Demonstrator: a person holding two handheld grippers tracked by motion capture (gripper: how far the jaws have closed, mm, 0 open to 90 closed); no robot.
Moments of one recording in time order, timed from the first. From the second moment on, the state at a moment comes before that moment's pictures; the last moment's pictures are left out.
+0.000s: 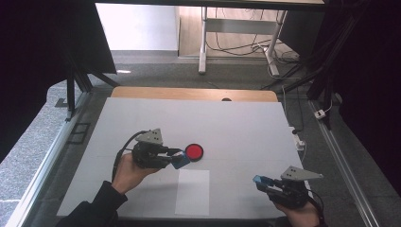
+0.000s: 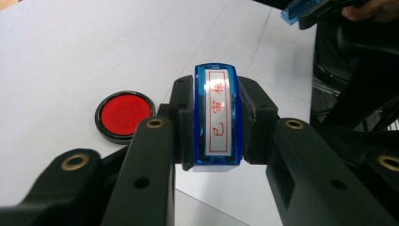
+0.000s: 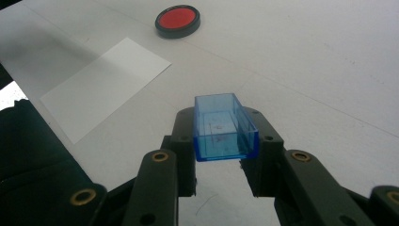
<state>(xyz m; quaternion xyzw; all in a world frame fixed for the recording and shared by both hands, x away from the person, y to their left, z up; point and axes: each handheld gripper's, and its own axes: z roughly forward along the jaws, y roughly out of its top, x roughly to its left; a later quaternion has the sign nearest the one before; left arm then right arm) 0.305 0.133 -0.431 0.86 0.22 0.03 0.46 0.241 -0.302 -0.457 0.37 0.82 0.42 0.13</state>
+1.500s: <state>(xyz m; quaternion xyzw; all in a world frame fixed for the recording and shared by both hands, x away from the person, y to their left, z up) 0.391 0.078 -0.476 0.88 0.29 0.05 0.38 0.241 -0.303 -0.457 0.37 0.82 0.42 0.12</state>
